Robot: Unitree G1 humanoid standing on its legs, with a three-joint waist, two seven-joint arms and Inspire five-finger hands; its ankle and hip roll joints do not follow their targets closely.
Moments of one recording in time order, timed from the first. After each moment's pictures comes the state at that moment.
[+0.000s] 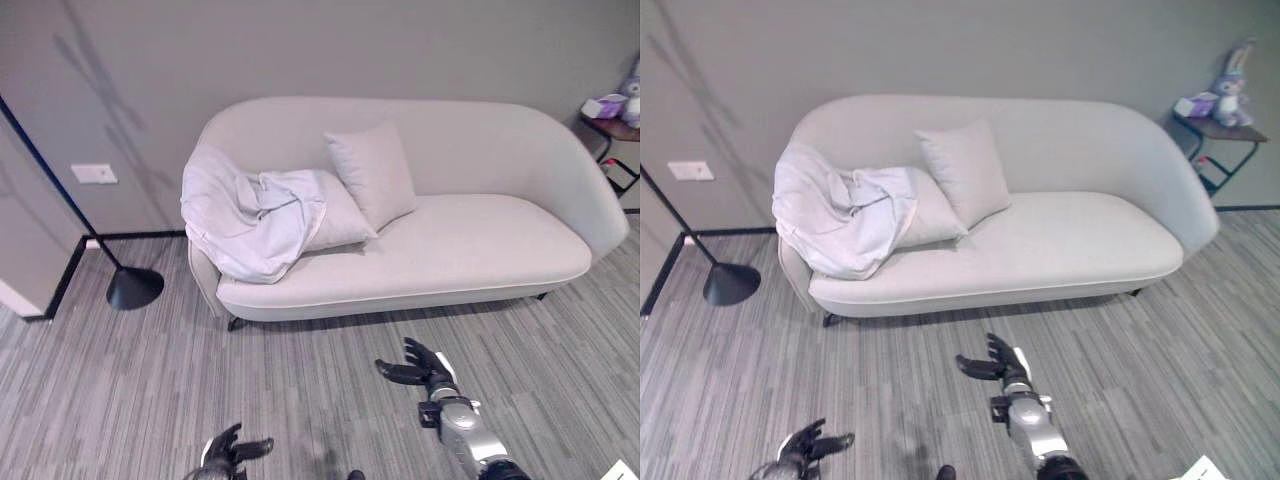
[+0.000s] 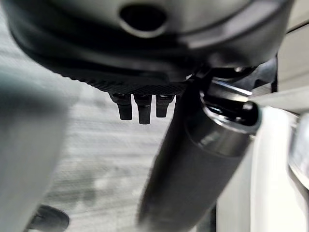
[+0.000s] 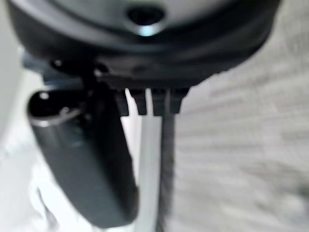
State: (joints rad) left arm -0.09 0.19 -0.17 1.18 -0.37 -0.15 0.11; right arm -0.15 -0.23 0.34 0.72 0.42 0.00 -0.16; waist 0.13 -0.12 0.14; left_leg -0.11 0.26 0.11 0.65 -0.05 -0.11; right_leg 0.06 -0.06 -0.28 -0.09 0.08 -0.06
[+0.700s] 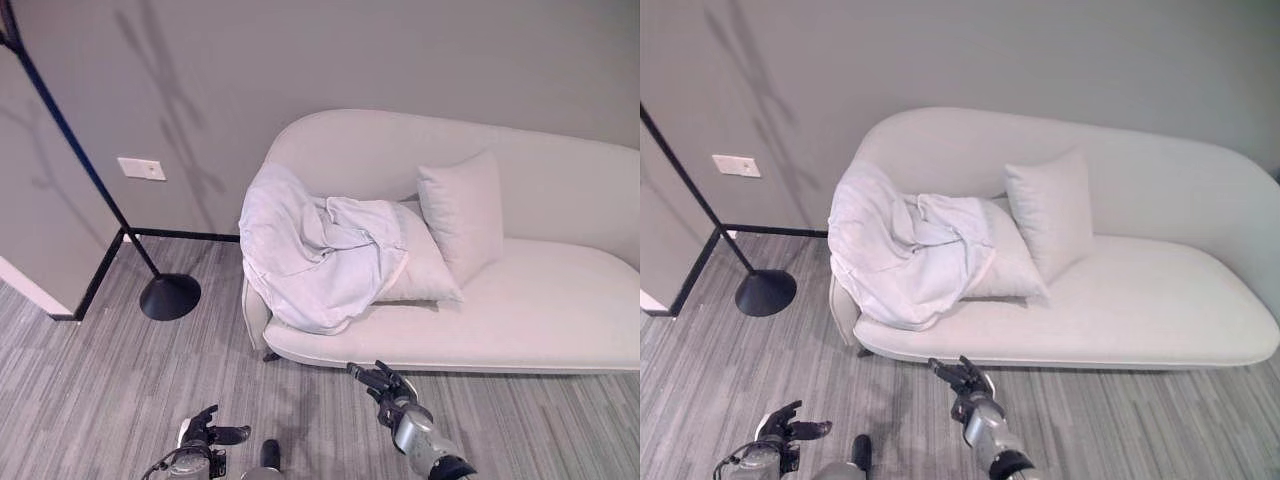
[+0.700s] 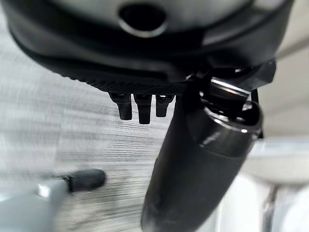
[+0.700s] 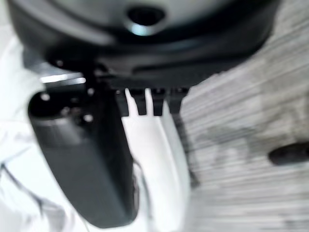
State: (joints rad) left arm -0.10 0.25 -0.26 1.28 -0.33 -0.15 0.17; right arm -0.24 -0.01 0.18 1.04 0.68 -0.05 -0.22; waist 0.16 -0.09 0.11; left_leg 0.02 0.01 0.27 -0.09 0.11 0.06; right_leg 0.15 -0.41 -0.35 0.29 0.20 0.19
